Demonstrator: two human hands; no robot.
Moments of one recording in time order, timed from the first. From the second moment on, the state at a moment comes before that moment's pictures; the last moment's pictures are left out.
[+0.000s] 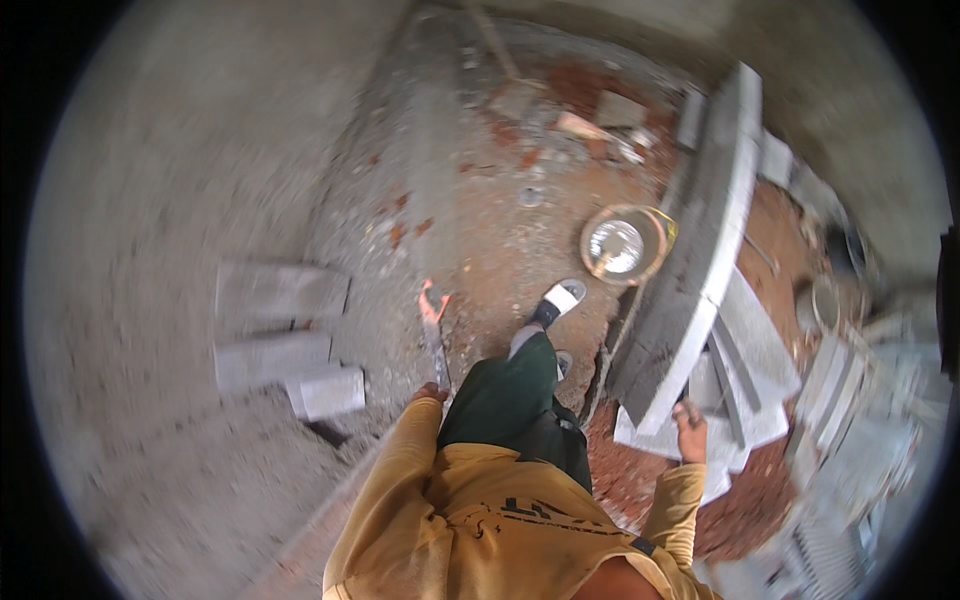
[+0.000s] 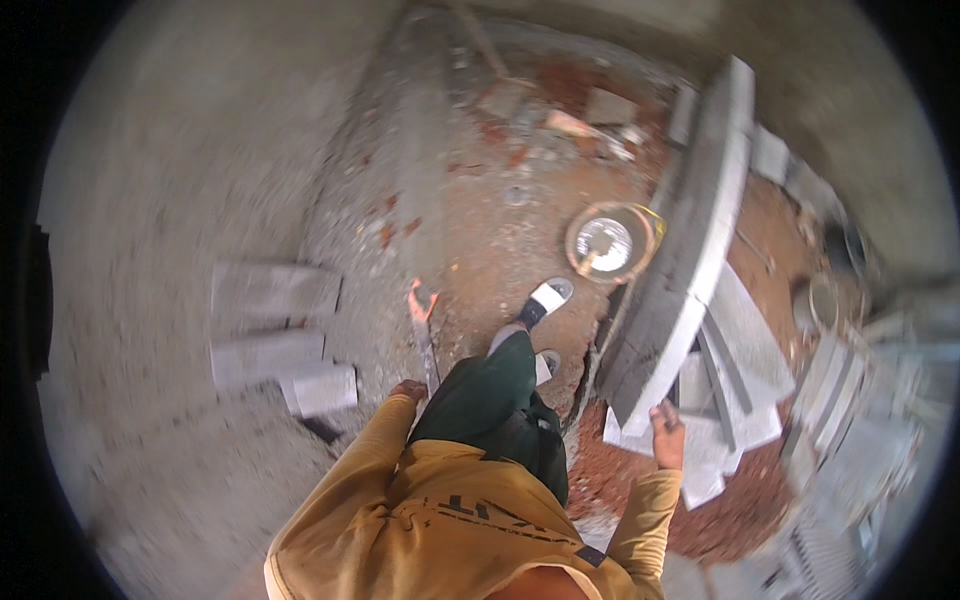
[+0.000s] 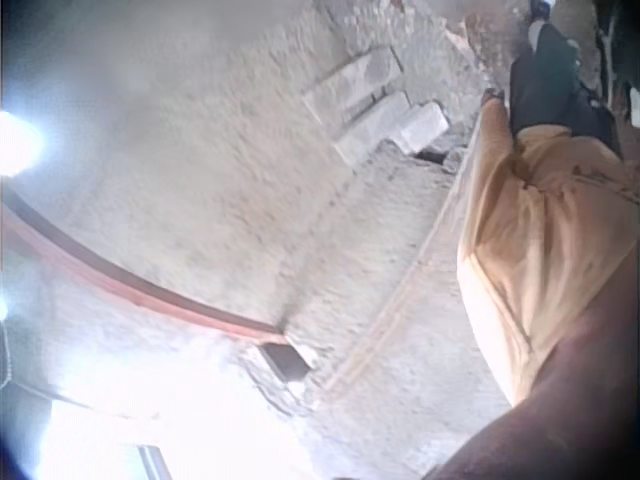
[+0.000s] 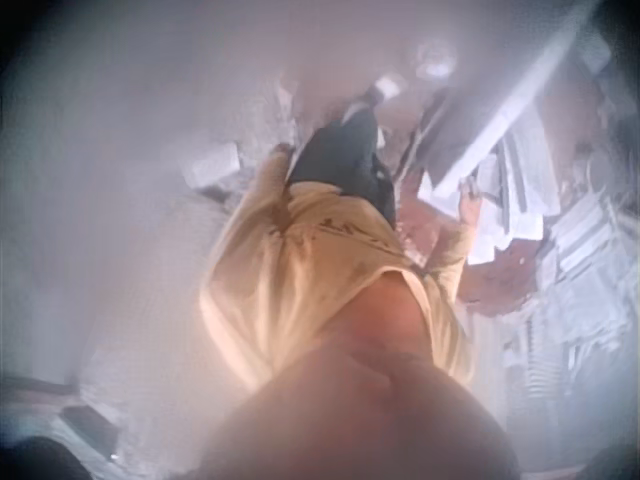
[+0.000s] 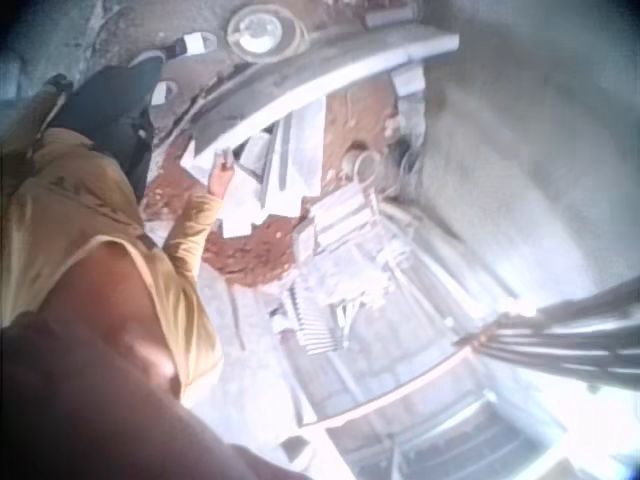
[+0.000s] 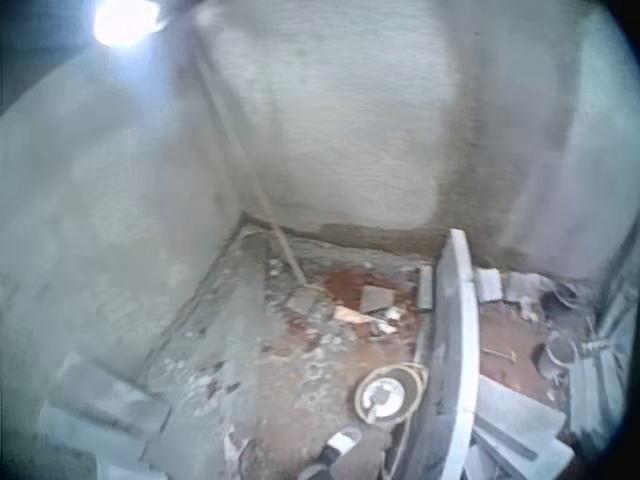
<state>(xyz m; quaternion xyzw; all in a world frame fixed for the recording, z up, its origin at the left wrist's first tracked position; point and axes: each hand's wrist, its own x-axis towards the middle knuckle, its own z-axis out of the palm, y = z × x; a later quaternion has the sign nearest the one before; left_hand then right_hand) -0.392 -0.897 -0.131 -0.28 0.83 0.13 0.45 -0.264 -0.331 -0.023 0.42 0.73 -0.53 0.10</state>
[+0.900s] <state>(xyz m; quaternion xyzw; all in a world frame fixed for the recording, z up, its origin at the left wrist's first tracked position) -0.519 -1.484 -0.167 -0.52 0.68 0.46 -0.25 -0.668 -0.942 0.006 -0.04 0.81 -0.41 0.41</state>
